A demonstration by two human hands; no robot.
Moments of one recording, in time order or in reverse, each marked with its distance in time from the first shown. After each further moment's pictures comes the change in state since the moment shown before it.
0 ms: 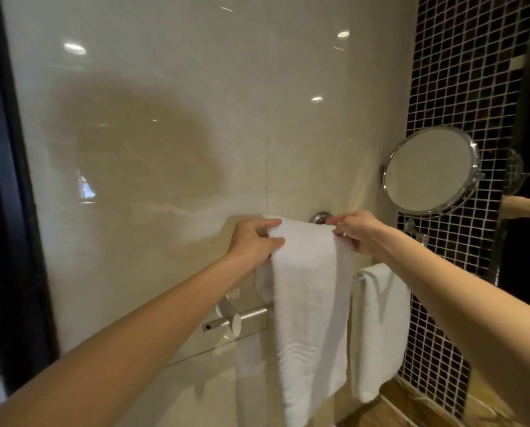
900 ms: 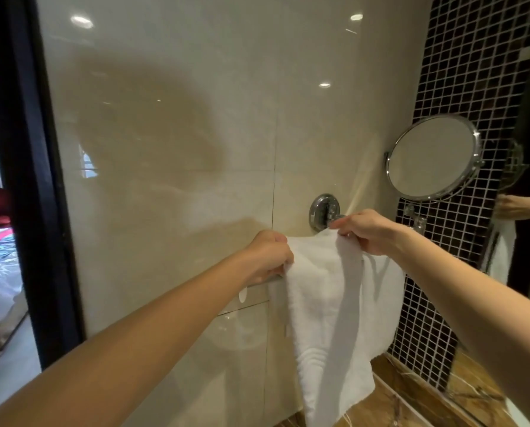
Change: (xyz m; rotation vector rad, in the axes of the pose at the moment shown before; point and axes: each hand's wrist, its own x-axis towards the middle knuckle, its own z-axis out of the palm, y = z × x) left_hand -0.054 -0.009 0.010 -0.009 -0.219 -0.350; right_hand -0.043 0.016 -0.005 -0.140 -0.080 0.048
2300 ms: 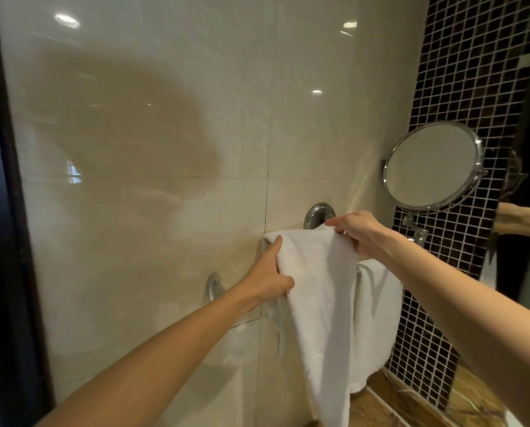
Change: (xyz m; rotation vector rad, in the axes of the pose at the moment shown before) left_hand 0.046 -0.039 0.003 0.186 -0.079 0.217; right_hand 0.038 -0.006 0.007 0.142 0.139 -0.010
